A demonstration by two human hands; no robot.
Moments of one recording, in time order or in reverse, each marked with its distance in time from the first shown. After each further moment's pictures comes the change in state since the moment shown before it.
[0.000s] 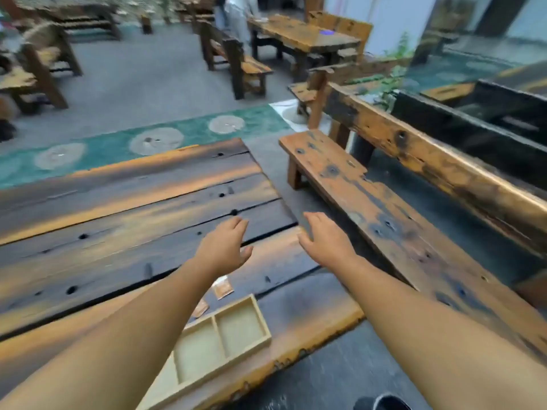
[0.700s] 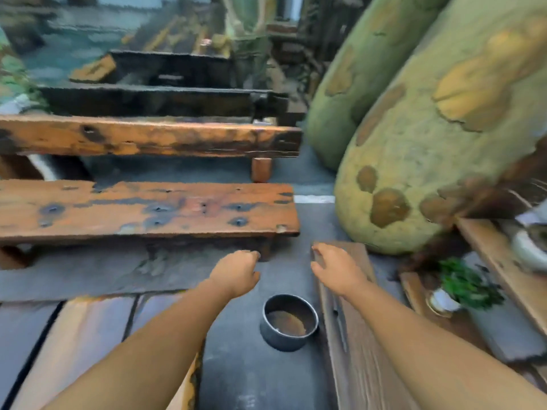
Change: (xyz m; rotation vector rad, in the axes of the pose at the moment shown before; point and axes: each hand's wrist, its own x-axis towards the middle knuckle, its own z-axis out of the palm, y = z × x) left_hand -0.002 0.317 0.119 0.084 -0.447 1.179; right_hand -0.357 0.100 -0.004 0.073 0.335 1.220
